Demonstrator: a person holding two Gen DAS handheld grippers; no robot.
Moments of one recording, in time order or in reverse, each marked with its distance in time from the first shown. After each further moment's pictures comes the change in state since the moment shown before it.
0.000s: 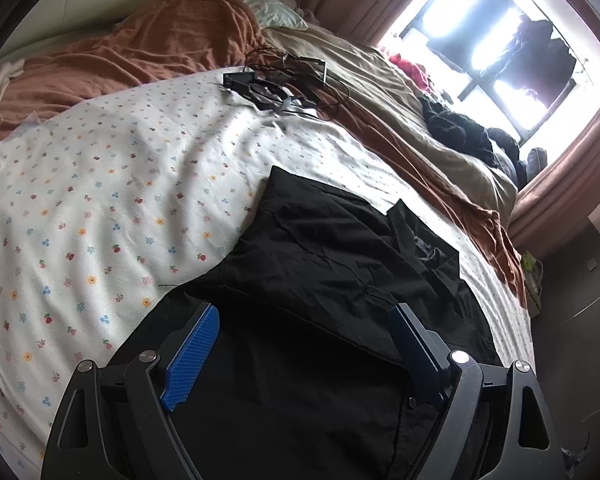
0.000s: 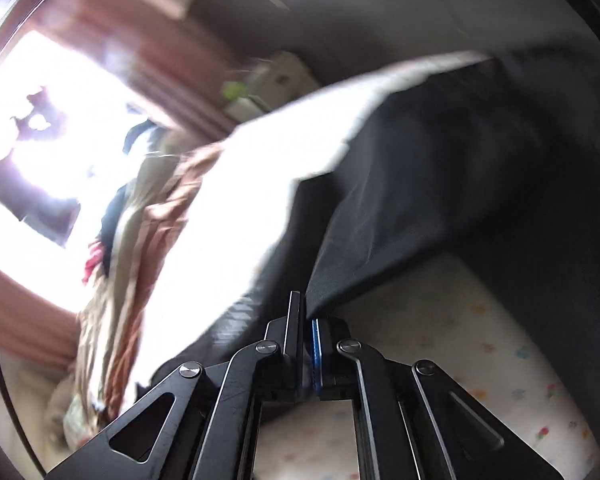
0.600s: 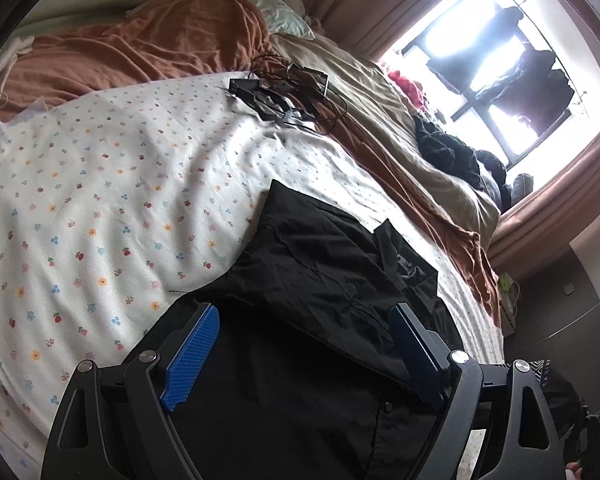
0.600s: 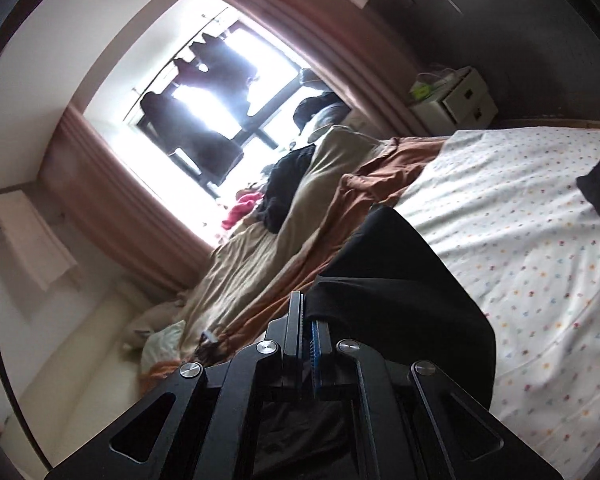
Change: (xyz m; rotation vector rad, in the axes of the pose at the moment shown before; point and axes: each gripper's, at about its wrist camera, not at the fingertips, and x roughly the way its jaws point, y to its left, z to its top) left arm -0.021 0.021 0.012 -0.085 -0.014 -0.086; right arm -0.088 0.184 -0.080 -0.289 0.032 0.495
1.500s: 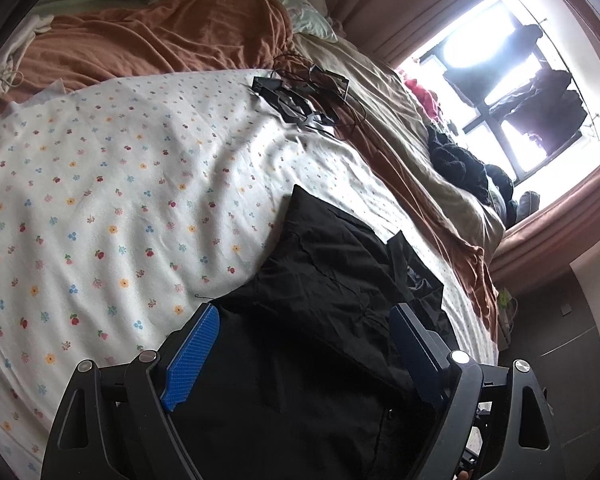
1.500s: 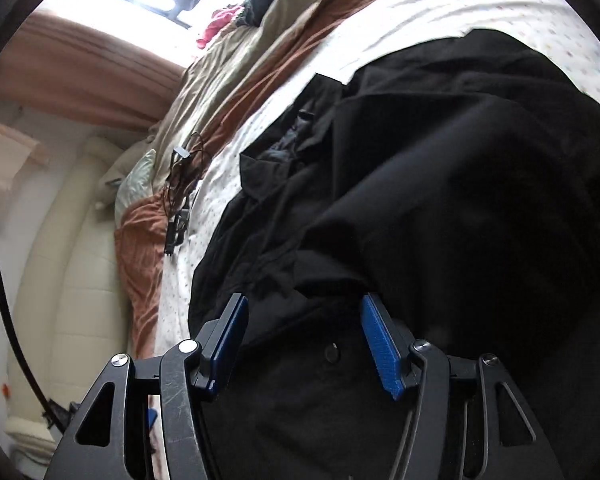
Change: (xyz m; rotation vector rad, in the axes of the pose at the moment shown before) left arm -0.001 0.023 0.010 -0.064 0.009 0.007; right arm 0.161 -0.025 -0.186 0.077 0.650 -0.061
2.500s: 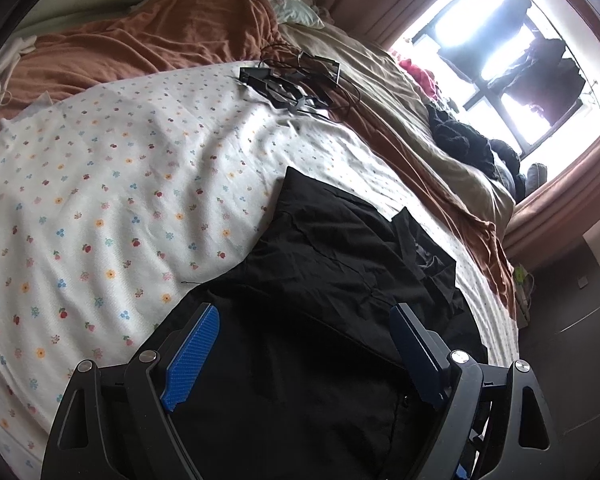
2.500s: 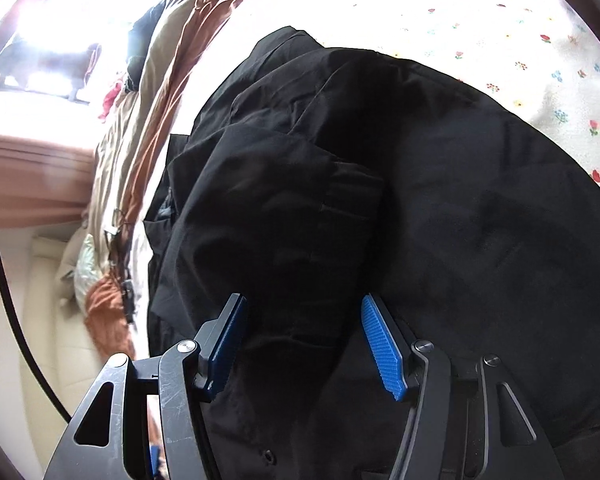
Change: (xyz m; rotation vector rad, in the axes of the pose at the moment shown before) left arm 0.015 -0.019 -0.016 0.080 0.024 0.055; right arm -0.055 -0.081 -0.013 0.331 -0.084 -0.189
